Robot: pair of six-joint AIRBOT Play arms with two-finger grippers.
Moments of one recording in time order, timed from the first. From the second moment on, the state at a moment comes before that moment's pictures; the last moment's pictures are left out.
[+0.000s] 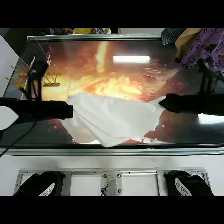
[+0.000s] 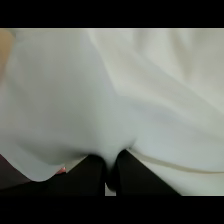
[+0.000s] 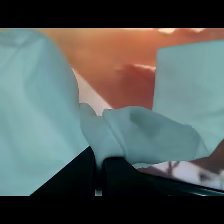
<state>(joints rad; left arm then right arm) -0.39 -0.82 1.12 1.43 -1.31 -1.77 0.04 -0.84 1.07 2.06 -1.27 -1.45</state>
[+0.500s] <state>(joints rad) -0.32 -1.16 1.16 1.36 -1.20 -1.71 0.03 -1.10 1.00 2.00 -0.92 -1.46</state>
